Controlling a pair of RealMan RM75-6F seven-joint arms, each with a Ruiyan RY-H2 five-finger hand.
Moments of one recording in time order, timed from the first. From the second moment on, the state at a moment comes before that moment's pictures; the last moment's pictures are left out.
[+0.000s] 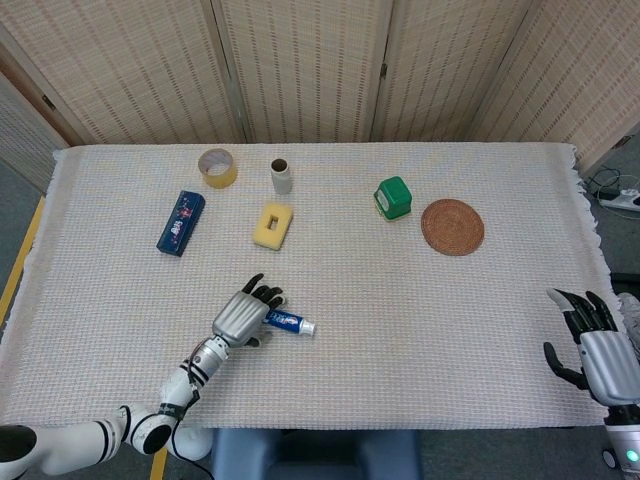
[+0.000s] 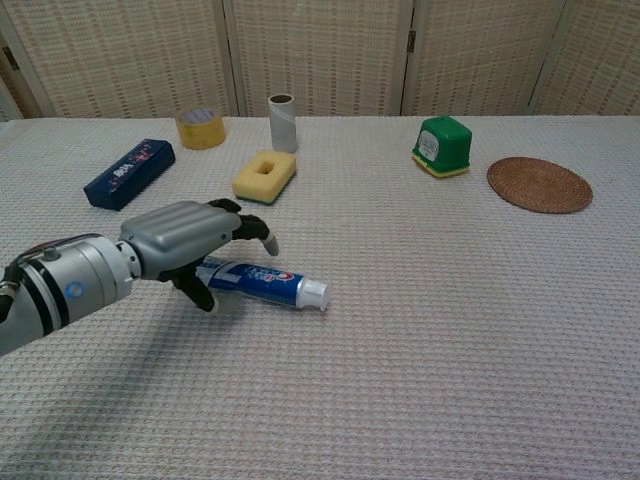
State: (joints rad) left arm -0.72 -1.74 -0.13 -1.26 1.37 0.91 0.30; right arm 0.06 -1.09 0.02 -1.56 -1.57 1.51 0.20
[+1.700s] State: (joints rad) left arm -0.75 -1.63 -0.05 -1.21 1.64 1.18 -0.38; right arm 0.20 -1.06 0.05 -1.75 -1.75 1.44 0.04
